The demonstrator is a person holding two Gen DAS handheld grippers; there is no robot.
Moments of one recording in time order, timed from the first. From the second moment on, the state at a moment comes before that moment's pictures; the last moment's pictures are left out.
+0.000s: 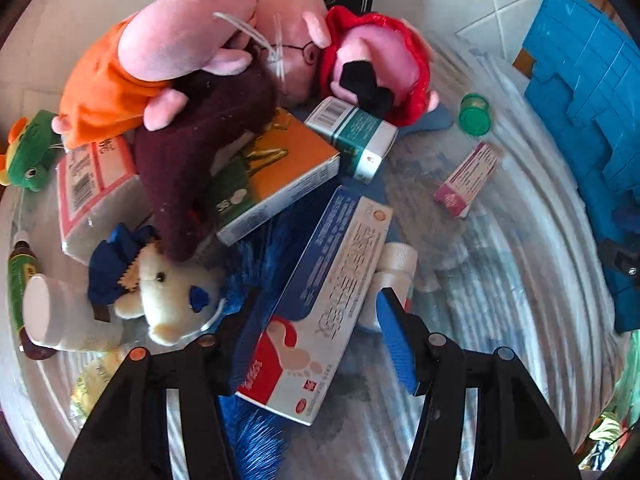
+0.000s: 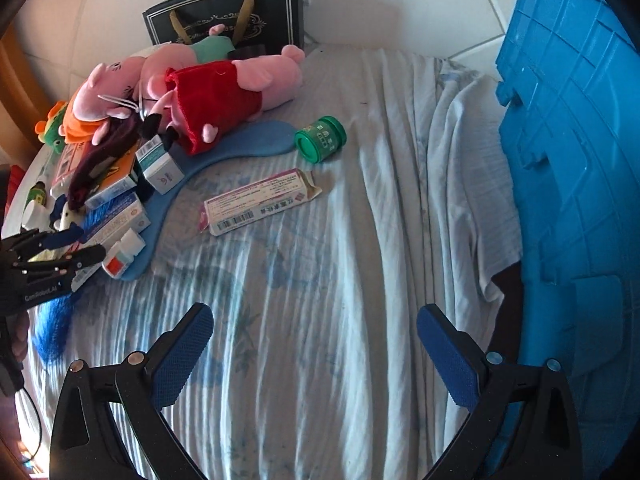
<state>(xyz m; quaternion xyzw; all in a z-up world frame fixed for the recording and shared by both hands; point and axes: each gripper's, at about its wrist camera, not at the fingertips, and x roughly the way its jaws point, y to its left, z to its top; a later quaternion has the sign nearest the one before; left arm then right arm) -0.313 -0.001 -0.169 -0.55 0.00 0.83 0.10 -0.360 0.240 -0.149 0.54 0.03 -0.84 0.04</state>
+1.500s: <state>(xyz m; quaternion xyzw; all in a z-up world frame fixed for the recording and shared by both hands) -0.258 0.010 -0.114 -0.49 -0.05 0.87 0.06 -0.370 0.206 -0.115 0.53 0.00 -0.84 0.11</state>
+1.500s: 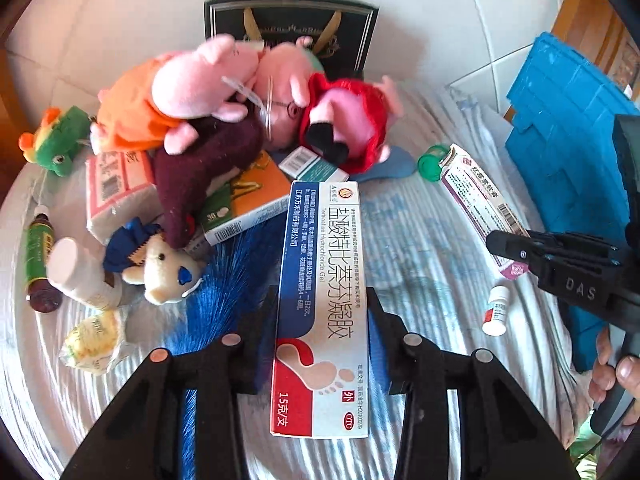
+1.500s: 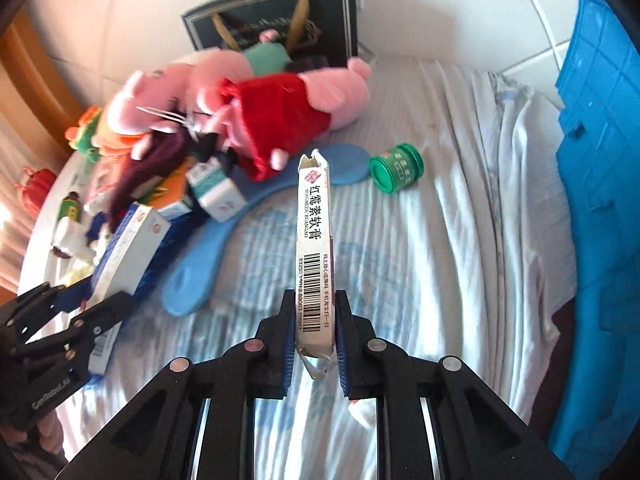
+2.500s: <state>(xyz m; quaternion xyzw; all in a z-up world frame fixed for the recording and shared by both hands) -0.155 0.250 0.101 -0.25 0.02 0.95 0.21 -0.123 0.400 0.119 0.21 -0.01 -0.98 -0.07</state>
